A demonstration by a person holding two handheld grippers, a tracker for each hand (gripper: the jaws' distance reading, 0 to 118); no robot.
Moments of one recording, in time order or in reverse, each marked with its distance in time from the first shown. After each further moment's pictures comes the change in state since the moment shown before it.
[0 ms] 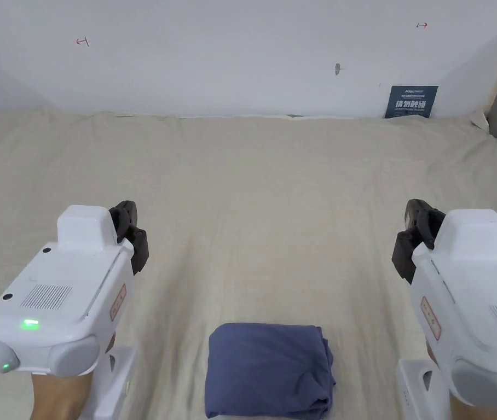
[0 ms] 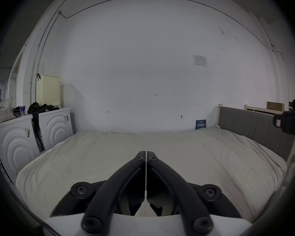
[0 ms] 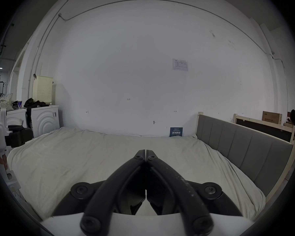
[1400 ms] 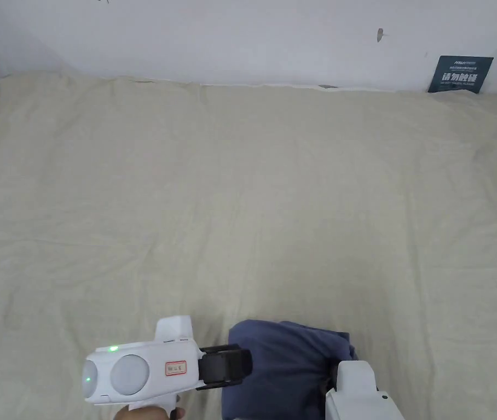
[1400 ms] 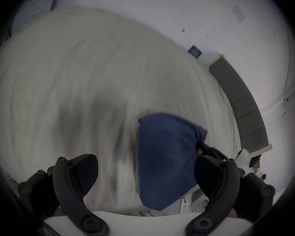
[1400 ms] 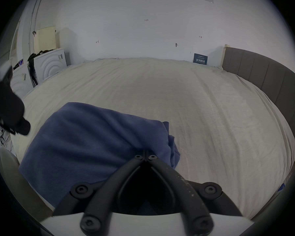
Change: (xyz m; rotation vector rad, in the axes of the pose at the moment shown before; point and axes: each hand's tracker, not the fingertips) left arm 0.015 -0.181 -0.077 -0.968 -0.330 0.477; right arm -0.087 -0.257 -0.067 -0.564 0.138 0.028
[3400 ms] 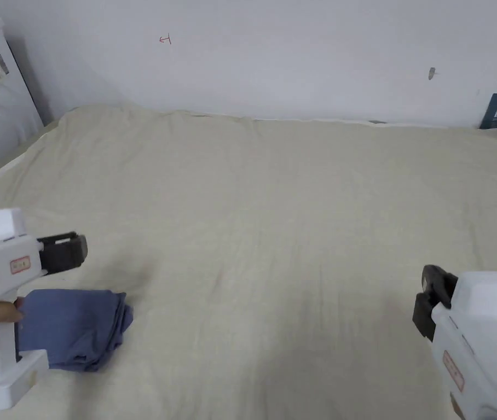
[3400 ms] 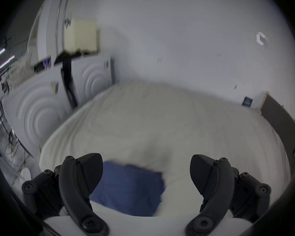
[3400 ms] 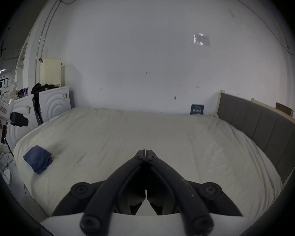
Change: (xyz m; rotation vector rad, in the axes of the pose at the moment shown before) left arm -0.137 0.138 0.275 0.649 0.554 -0.142; right arm -0.027 0.186 0.116 0.380 -0.033 0.002
